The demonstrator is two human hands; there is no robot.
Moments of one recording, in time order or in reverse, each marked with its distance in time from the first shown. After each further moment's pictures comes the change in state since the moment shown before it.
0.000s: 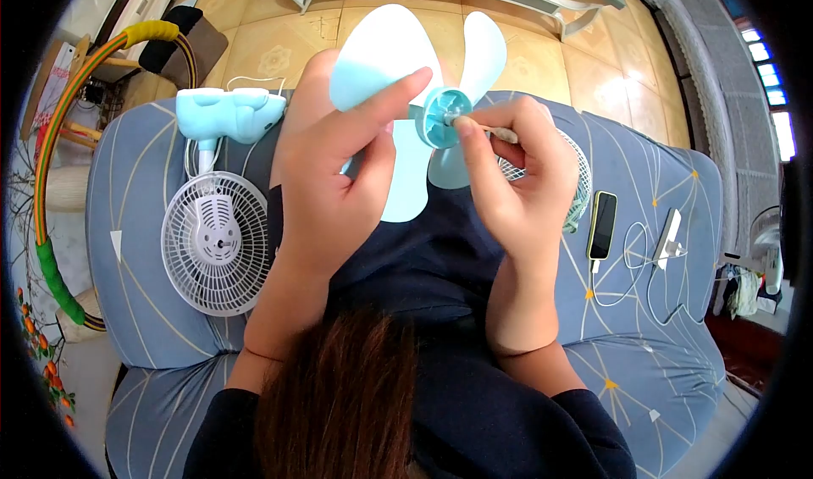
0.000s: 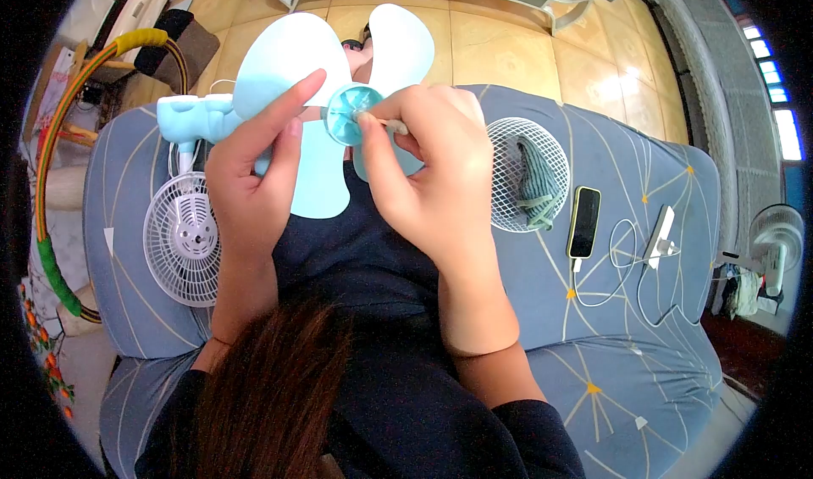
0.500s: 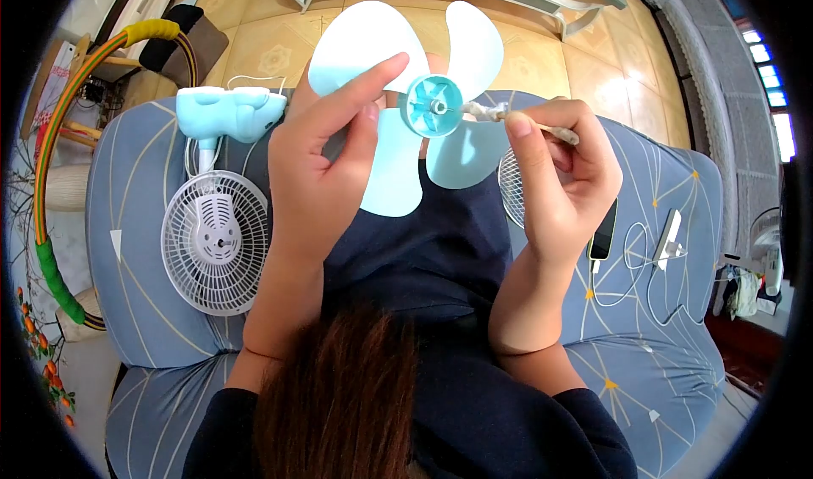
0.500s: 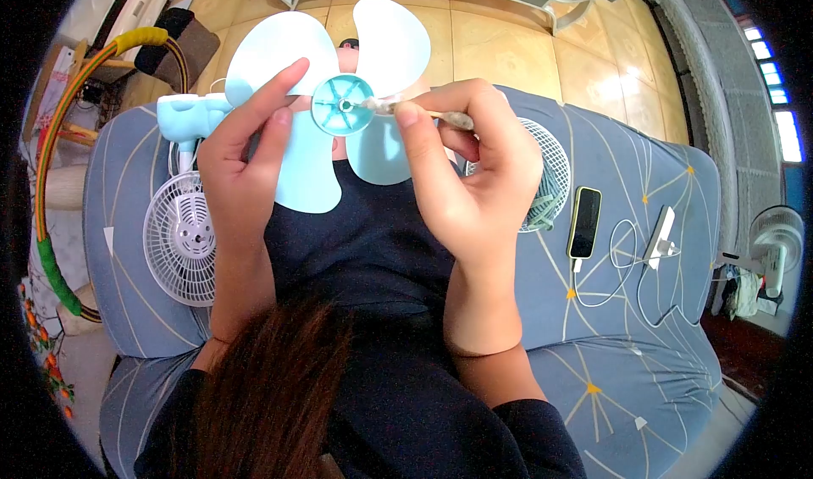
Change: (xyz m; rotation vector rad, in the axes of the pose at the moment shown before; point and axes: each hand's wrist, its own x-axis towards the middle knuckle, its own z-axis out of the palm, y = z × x) left_hand 0.000 -0.008 -0.004 -0.078 0.035 -0.112; right_hand 0.001 -0.008 -0.012 0.206 0.173 0.178
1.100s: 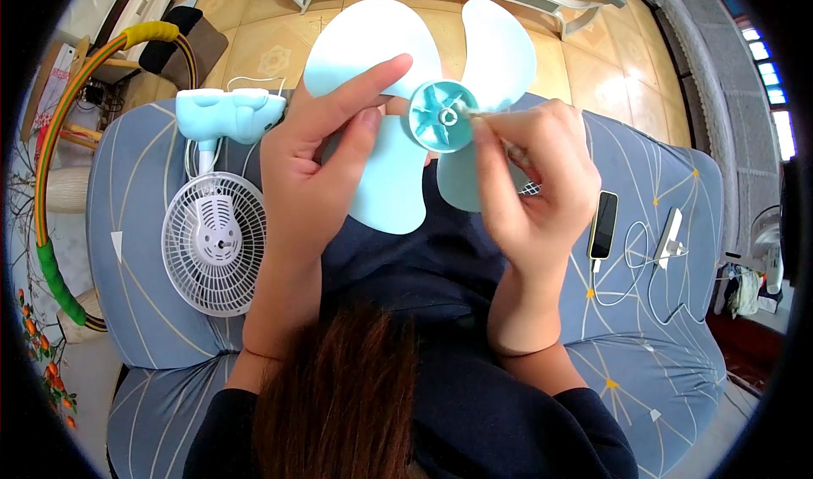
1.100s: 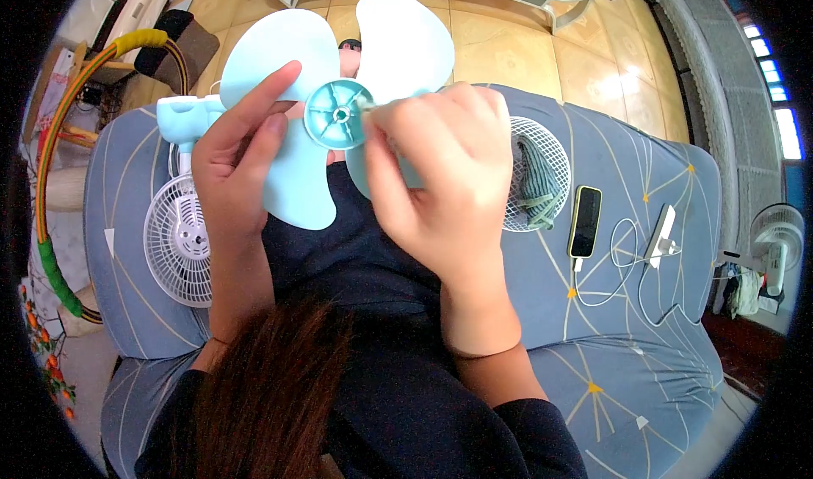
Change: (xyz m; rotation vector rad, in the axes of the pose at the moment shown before) left_hand 0.000 0.001 -0.003 -0.357 -0.074 -0.057; right_hand 0.003 -0.004 0.006 -0.300 -0.085 -0.398
